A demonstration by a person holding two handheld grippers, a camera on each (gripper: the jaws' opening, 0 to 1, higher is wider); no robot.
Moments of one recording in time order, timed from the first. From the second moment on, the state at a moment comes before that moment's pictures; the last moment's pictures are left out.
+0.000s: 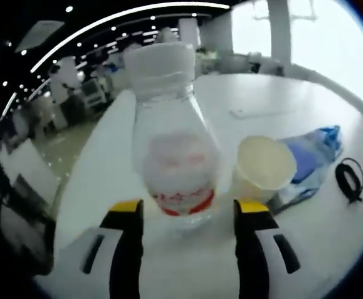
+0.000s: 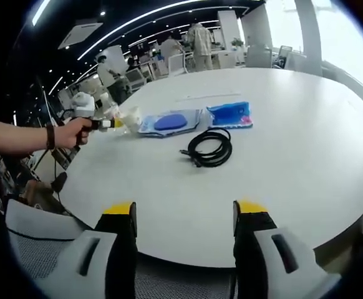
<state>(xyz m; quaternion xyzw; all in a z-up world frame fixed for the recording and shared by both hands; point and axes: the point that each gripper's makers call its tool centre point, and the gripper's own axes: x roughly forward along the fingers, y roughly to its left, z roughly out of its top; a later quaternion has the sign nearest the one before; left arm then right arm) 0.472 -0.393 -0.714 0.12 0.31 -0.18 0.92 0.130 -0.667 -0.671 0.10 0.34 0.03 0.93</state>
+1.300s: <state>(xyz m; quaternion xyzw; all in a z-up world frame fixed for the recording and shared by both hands) 0.367 -0.382 -0.705 0.08 0.34 -0.21 0.91 0.131 -0.654 -0.673 0.10 0.35 0.06 0.93</state>
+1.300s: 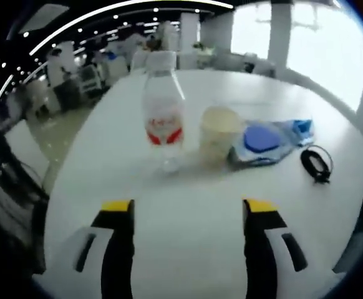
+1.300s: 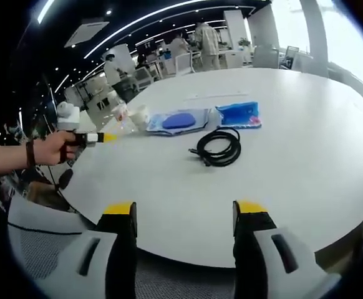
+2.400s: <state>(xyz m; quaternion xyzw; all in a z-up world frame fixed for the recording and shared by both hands) 0.264 -0.415 -0.706 0.02 0.36 -0.31 0.88 0.128 -0.646 -0.678 0.08 0.36 0.07 0.93</state>
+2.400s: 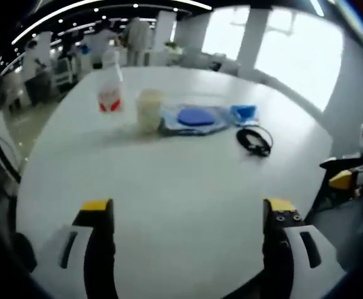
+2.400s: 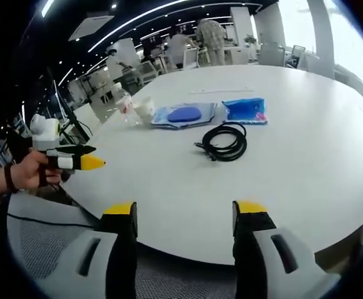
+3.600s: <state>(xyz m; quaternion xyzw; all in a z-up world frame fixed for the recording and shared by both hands) 0.275 -0.398 -0.691 -0.01 0.33 -0.28 0.90 0.266 -0.730 -0.700 0.01 0.41 0.07 0.91</state>
